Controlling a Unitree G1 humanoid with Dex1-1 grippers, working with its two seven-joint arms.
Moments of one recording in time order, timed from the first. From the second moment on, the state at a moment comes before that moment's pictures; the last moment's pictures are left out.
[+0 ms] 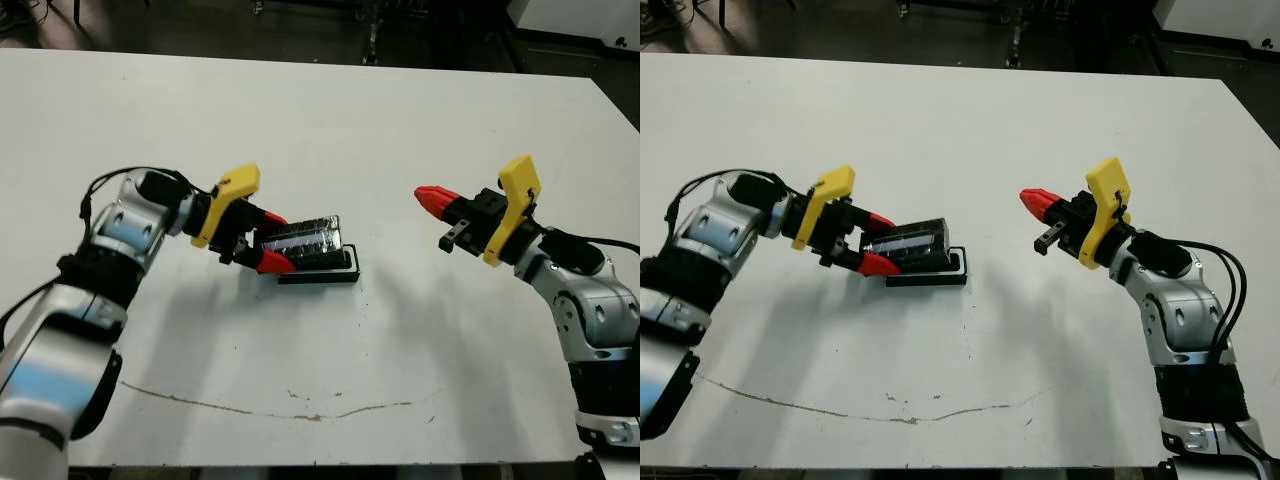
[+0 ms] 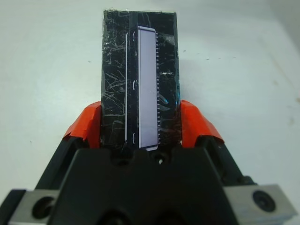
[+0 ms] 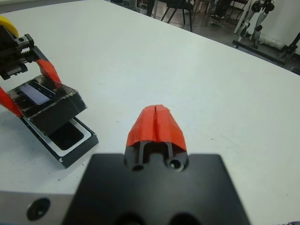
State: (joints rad) left arm -0.79 0.50 -0.32 0.55 -0.07 0.16 -1.35; right arm -0.39 -0.48 -0.02 0.03 0.30 0.40 0.69
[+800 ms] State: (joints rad) left arm -0.83 0.49 -0.35 0.55 -0.10 0.43 -1.38; right arm -0.39 -0.48 -0.02 0.02 0.30 0.40 0.69
